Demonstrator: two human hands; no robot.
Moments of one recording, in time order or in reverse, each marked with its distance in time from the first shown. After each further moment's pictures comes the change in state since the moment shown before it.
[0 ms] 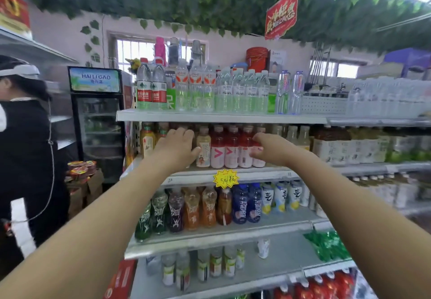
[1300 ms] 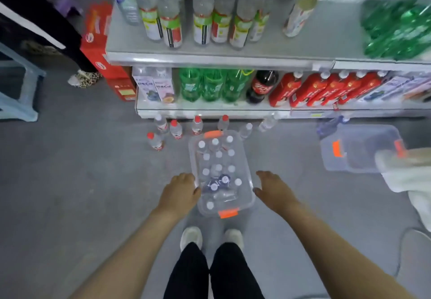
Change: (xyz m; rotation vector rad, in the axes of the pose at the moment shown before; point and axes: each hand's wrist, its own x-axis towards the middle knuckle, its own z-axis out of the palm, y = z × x) left_hand -0.381 0.108 0.524 -0.330 -0.979 -0.407; right_hand -0.323 0.143 0.547 0.084 -1.037 0.219
